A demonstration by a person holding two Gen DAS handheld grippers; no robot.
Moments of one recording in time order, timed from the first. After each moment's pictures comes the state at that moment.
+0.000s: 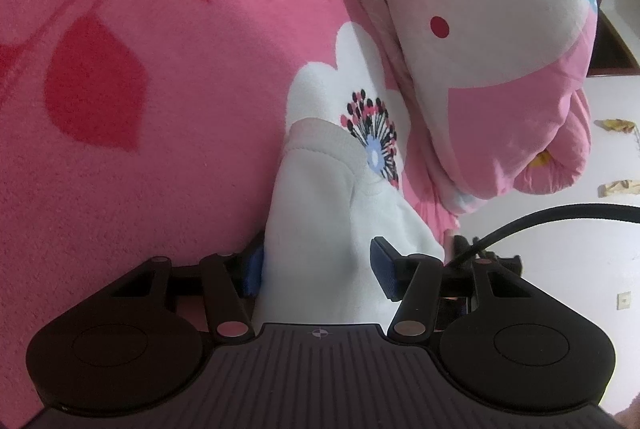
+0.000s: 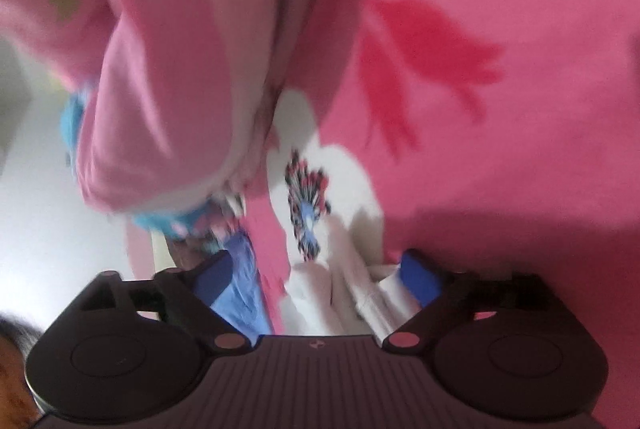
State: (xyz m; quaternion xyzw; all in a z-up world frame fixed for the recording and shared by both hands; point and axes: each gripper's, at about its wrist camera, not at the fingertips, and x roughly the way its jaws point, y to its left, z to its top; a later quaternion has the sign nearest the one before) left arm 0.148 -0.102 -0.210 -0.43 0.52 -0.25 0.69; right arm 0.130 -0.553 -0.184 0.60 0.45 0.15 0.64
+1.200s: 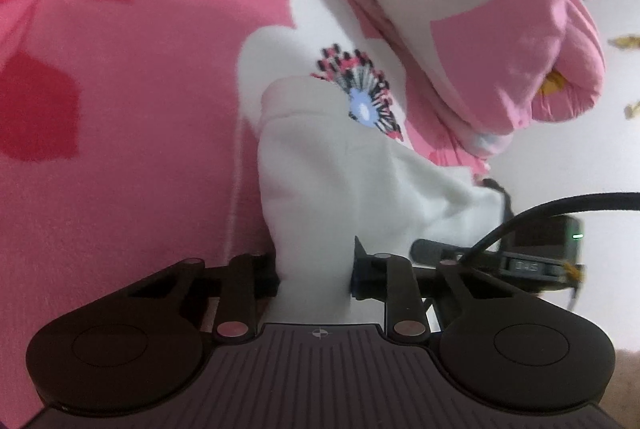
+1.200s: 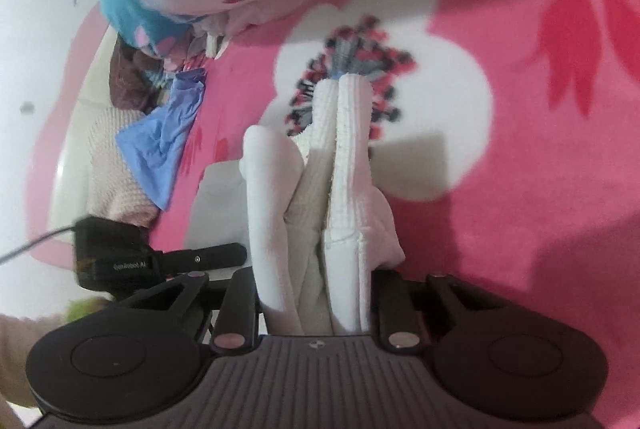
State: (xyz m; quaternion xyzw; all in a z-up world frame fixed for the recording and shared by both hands) left arm 0.142 -0.142 -0.179 -0.30 0.55 -0.28 0.73; right arm 0.139 -0.431 -0.120 0.31 0.54 0.25 0.74
